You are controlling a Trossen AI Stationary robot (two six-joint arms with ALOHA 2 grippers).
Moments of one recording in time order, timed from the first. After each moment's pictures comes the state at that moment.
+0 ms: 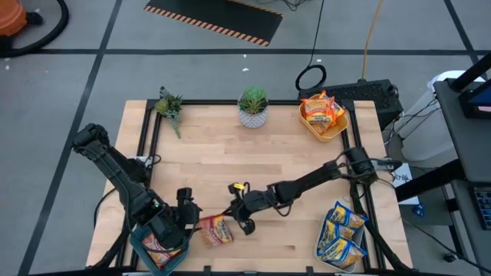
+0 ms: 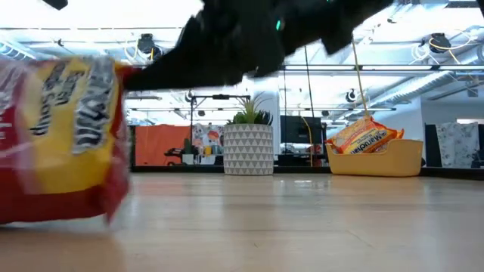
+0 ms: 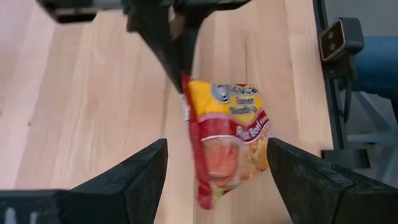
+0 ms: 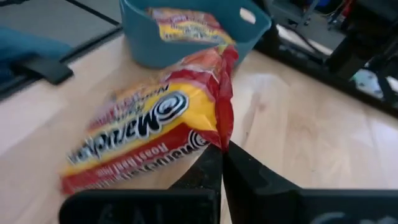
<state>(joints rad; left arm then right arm) -0.78 1.45 1.19 -0.81 -0.42 -0.70 0.30 2.06 1.24 0.38 0.04 -0.25</state>
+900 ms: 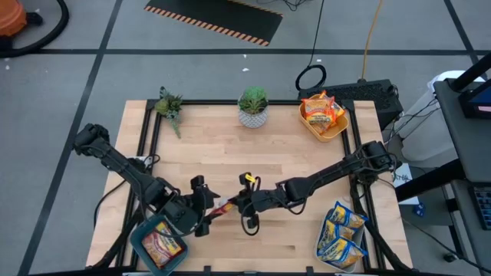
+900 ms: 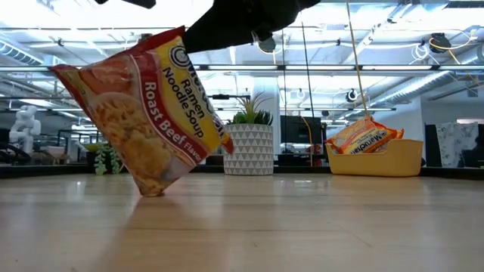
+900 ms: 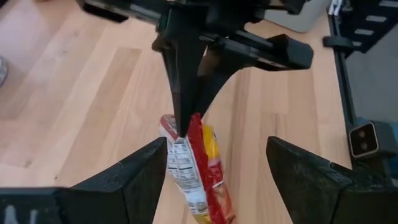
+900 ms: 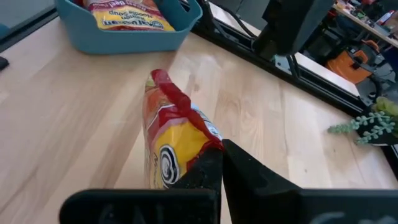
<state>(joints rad) -0.63 1.46 1.18 -0.59 -0.53 -0.60 0.34 1.87 1.24 0.11 0.32 -0.25</state>
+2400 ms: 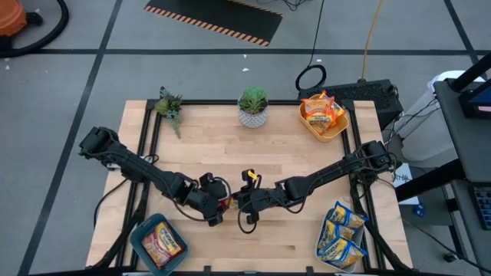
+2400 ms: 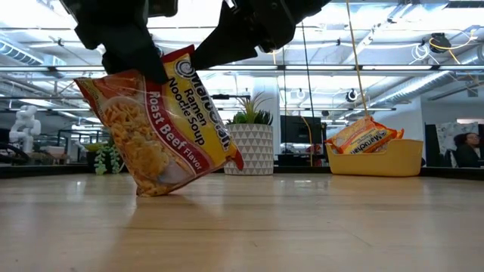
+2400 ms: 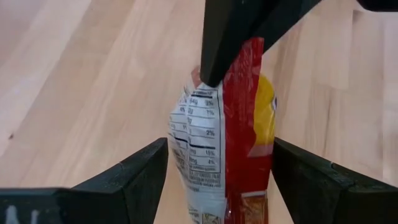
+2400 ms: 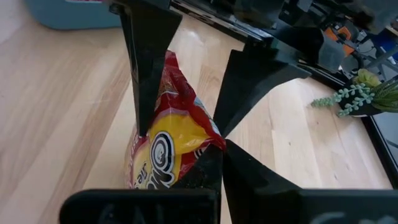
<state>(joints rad) -0.45 1.55 1.00 -0.41 -0.31 -0.66 0.33 1.87 1.24 0.05 0.40 -0.21</state>
